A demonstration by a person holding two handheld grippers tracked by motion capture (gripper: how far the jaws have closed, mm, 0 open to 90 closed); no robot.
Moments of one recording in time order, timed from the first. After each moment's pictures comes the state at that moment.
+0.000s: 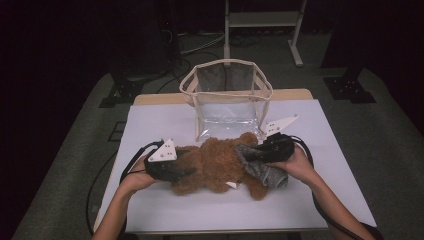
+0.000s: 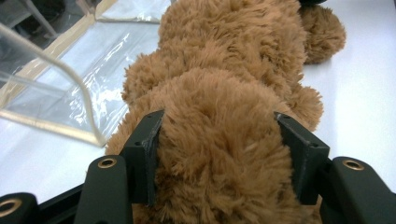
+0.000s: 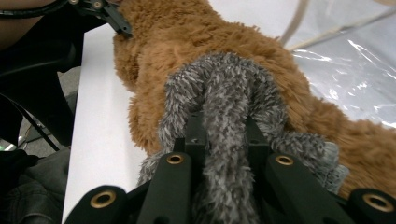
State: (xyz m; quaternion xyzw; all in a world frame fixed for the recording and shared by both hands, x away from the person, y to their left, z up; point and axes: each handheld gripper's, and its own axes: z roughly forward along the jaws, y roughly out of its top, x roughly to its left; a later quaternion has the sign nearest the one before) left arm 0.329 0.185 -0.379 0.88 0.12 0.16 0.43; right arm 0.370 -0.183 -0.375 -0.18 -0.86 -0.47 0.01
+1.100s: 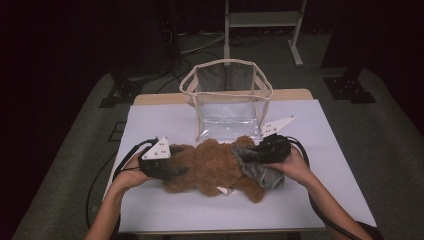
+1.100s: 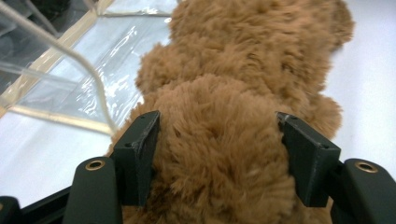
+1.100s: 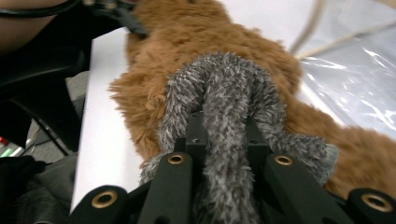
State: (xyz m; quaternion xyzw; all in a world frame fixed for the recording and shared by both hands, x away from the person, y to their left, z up) left arm 0.337 0.200 -0.377 0.89 0.11 0.17 0.41; right arm 0.368 -0.174 -0.374 -0.17 -0.86 -0.48 0.02
